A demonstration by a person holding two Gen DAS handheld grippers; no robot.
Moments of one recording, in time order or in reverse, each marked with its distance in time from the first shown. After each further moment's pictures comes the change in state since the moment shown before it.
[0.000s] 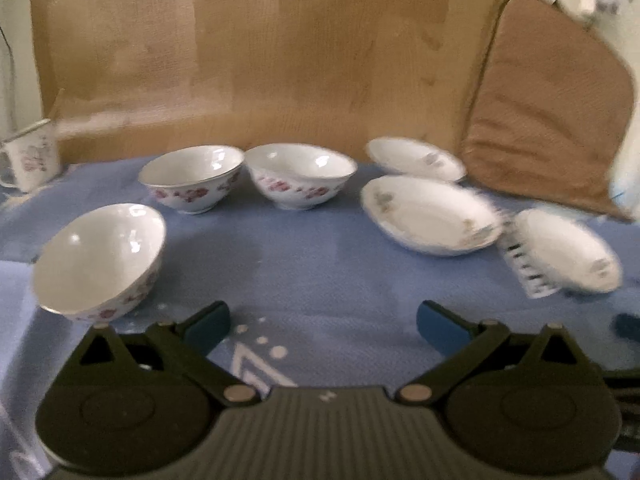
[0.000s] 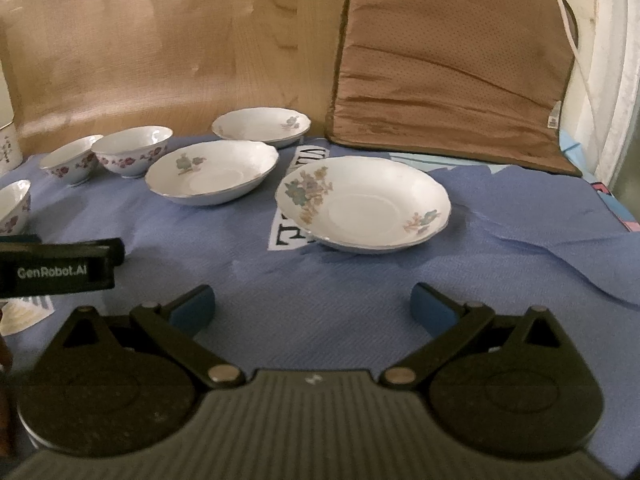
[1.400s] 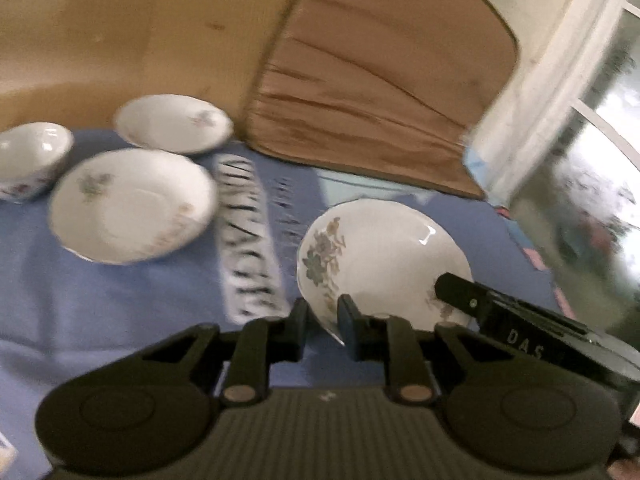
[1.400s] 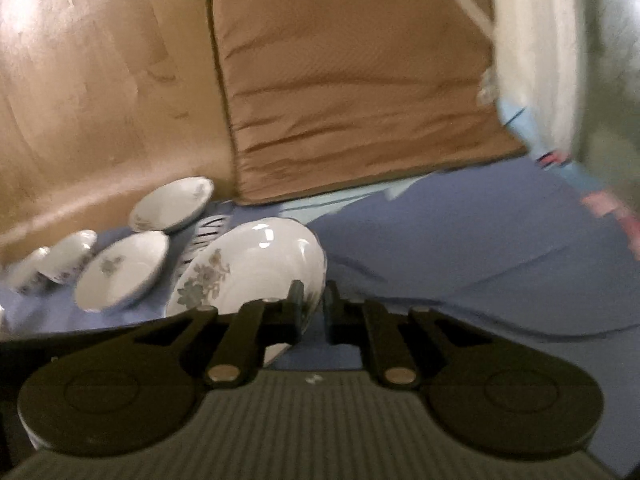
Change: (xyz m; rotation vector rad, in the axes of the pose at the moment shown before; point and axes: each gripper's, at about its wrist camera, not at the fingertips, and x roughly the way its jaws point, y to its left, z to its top) left arm 0.035 -0.137 0.030 0.008 0.228 -0.407; right arm -0.012 -0.104 0.027 0.247 -0.054 -0.045
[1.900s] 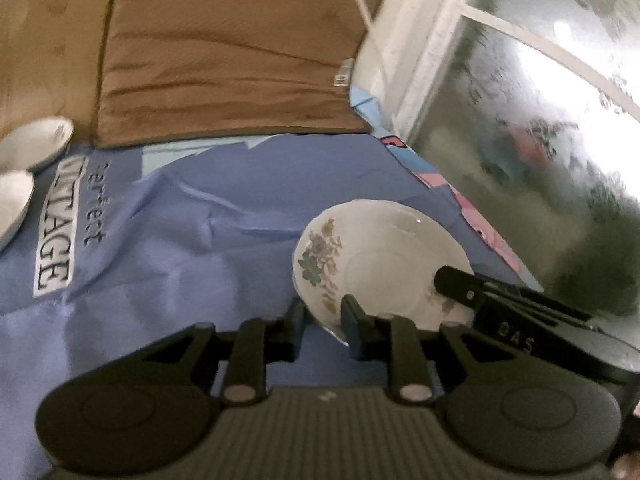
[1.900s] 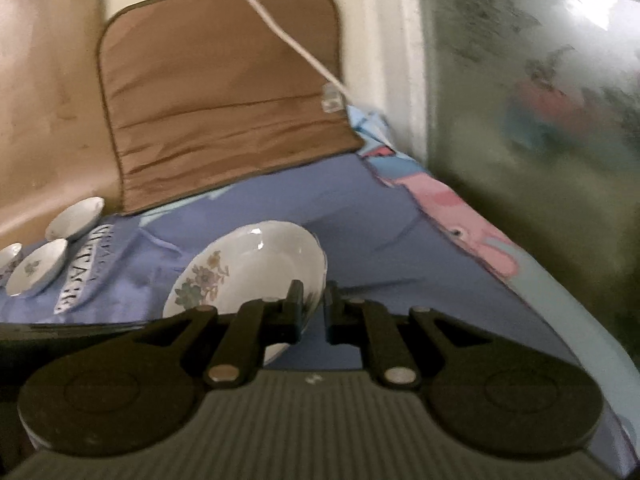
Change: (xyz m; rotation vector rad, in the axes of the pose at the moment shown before) left arm 0.020 -0.121 -0.043 0.241 0.047 -0.062; right arm -0.061 -0.098 -0.028 0.101 -0.037 -0.193
